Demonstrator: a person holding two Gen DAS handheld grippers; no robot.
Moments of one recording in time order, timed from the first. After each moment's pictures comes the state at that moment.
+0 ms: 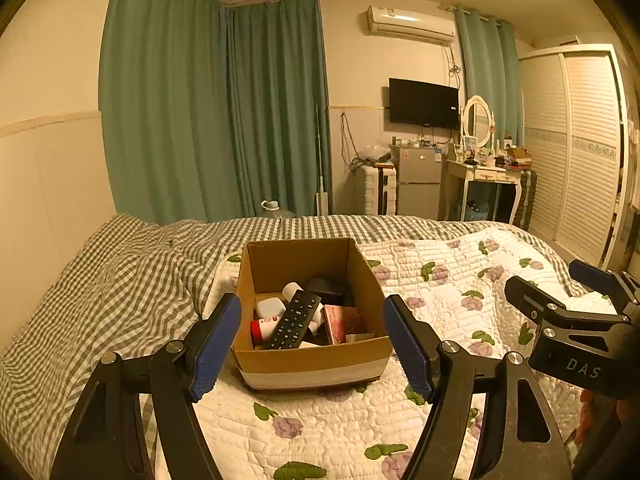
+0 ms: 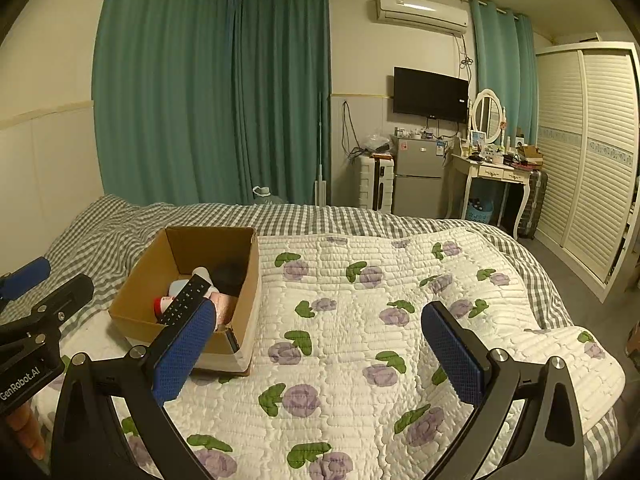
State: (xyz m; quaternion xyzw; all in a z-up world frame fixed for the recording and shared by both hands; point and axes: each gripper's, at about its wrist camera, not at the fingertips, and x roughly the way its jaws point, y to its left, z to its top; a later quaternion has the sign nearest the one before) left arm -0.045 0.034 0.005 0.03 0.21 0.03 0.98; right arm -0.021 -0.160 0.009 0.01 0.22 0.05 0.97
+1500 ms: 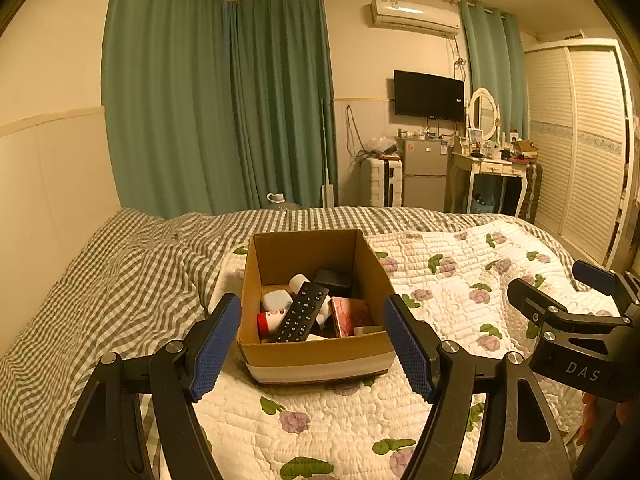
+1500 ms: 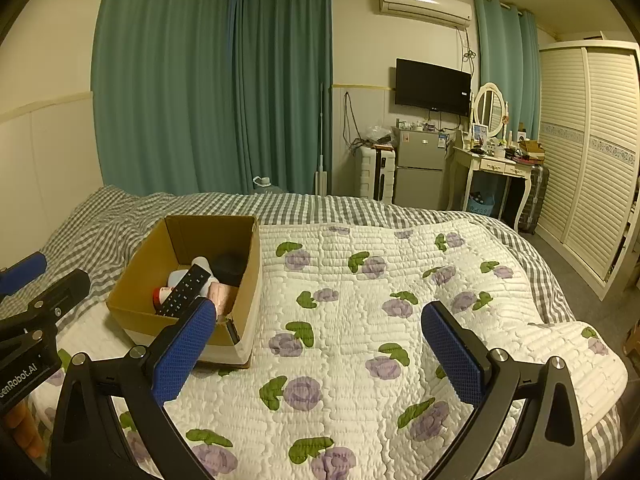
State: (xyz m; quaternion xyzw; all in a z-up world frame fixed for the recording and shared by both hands) left arm -0.040 0.040 0.000 0.03 0.22 0.04 0.97; right arm -0.018 -0.159 0.002 0.00 0.24 0.06 0.97
